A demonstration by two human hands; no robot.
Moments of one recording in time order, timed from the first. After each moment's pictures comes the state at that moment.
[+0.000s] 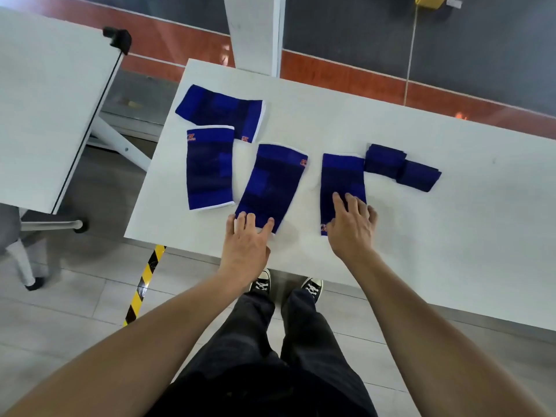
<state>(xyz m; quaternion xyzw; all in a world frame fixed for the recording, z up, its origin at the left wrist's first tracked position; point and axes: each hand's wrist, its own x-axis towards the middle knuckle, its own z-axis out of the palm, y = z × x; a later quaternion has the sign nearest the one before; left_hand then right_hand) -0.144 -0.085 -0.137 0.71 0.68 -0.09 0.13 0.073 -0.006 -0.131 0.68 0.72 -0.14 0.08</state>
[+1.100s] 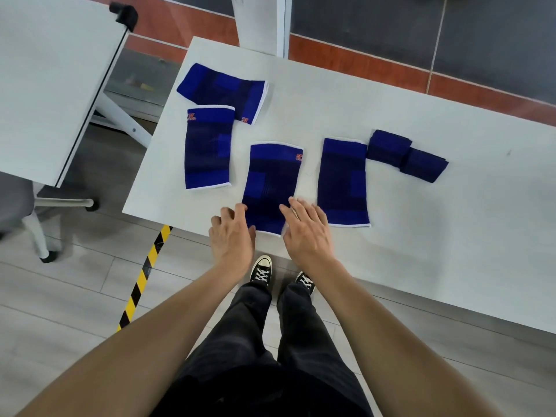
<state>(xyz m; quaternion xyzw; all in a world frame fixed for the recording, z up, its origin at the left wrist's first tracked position) -0.124 -0.107 -0.133 0.50 0.84 0.02 0.20 0.031 -0.062 -0.144 0.54 0.82 -0.20 -0.01</state>
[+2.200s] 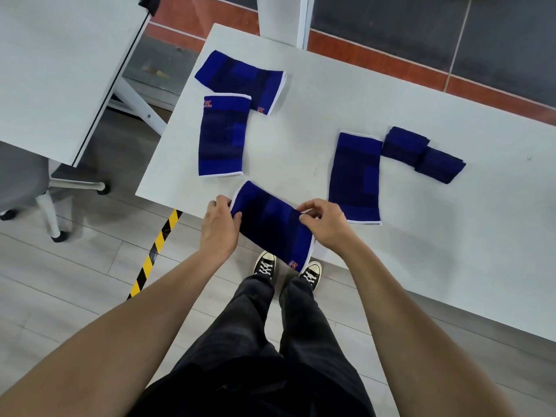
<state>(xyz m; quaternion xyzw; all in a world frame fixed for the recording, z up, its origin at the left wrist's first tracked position) -0.169 -0.116 -0.135 0.41 0.86 0.12 0.28 0.050 -0.034 -0.123 0.61 0.57 -0.55 -0.05</state>
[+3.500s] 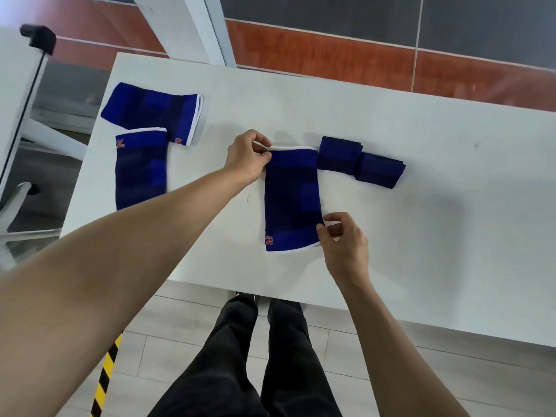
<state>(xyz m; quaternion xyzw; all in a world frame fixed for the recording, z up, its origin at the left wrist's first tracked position) -0.044 0.134 -0.137 0.46 0.76 0.23 0.40 0.172 -0.002 -0.135 0.75 0.47 -0.42 -0.21</state>
